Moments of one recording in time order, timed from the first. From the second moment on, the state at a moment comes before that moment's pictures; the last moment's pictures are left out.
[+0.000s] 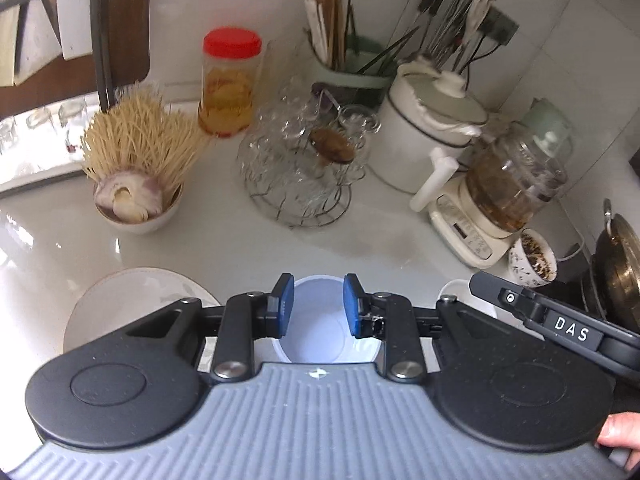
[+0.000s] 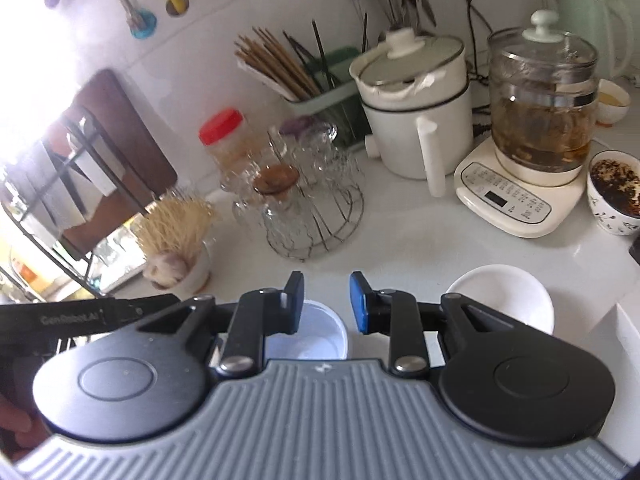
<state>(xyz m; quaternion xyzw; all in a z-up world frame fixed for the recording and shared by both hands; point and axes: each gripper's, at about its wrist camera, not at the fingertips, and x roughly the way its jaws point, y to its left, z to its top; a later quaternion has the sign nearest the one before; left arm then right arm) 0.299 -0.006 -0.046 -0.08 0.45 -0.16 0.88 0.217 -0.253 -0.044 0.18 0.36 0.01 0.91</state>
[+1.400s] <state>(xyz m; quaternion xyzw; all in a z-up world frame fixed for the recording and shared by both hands) 0.340 -0.152 -0.118 -0.04 0.52 -0.30 0.80 0.179 -0.367 -0.087 0.25 0.38 -0.15 0.88</state>
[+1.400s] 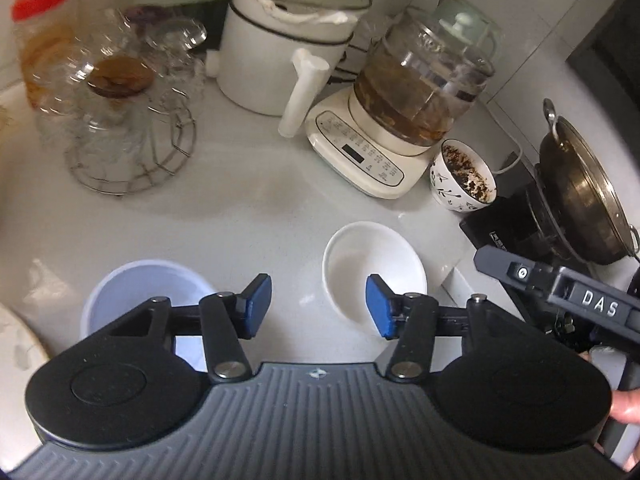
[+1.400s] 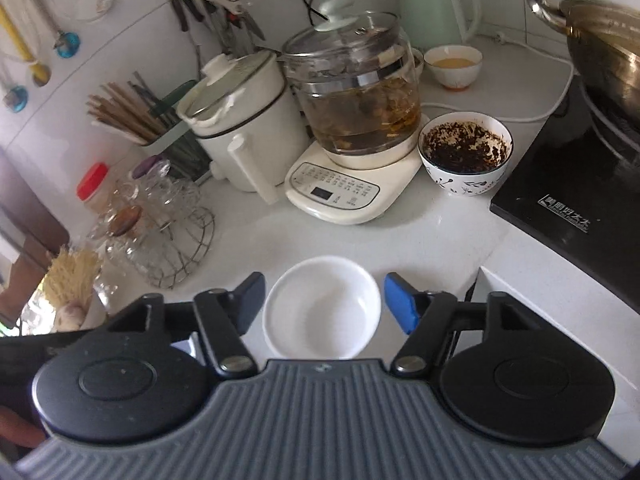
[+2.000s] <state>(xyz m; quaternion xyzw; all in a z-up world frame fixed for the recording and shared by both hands) 0.382 -0.207 -0.186 -0.02 0.58 -0.31 0.75 0.200 -0.407 -0.173 0.35 0.44 -0.17 0.81</state>
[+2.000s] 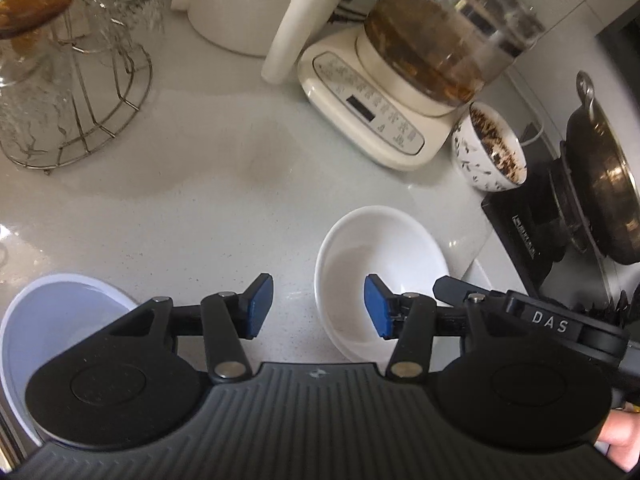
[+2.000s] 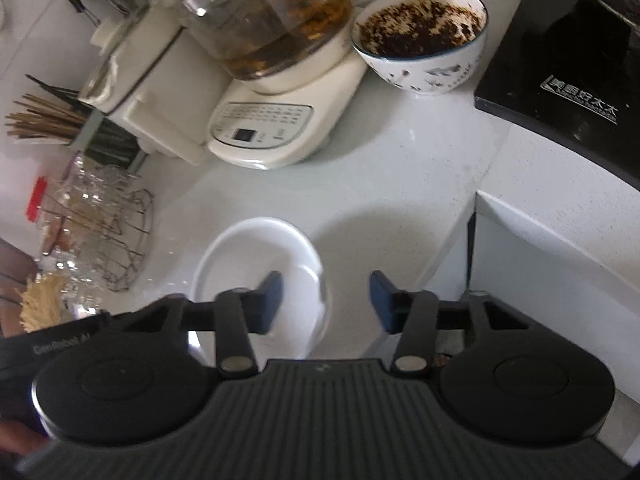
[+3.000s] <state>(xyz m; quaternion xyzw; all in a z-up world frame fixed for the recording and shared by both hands) 0.373 -0.199 -0.197 -0.03 0.60 -0.30 0.74 0.203 -0.383 -0.170 0.32 0.45 -0.12 0.82</state>
